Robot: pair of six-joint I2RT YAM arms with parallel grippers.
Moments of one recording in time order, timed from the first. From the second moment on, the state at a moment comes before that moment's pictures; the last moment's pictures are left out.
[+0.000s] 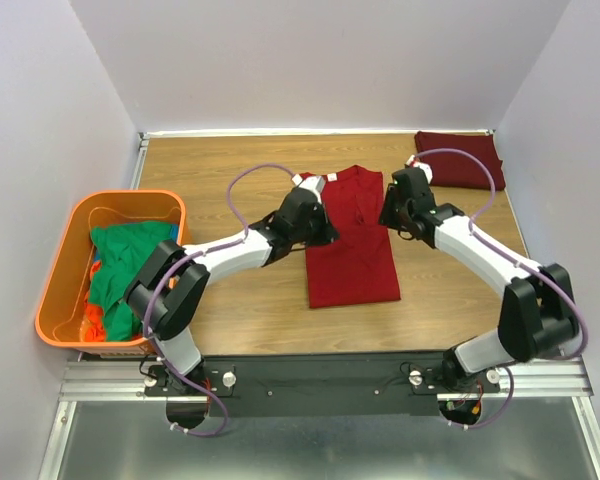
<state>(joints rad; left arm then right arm) -0.73 1.70 1.01 0.10 0.10 -0.72 0.40 1.51 1.06 -0.35 0.25 0.50</state>
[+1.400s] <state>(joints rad) -0.60 2.05 1.26 0.18 0.33 -0.70 0.41 1.12 0.41 -0.13 0.00 0.83</state>
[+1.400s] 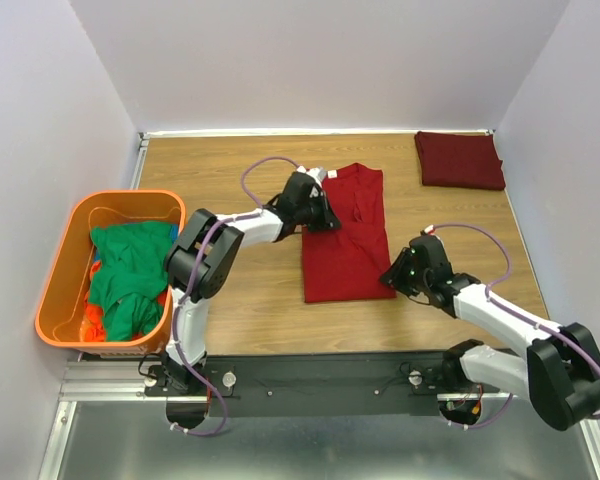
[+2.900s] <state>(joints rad) -0.56 1.91 0.95 0.29 0.21 -0.83 0.36 1.77 0.89 0.08 -0.07 0.68</state>
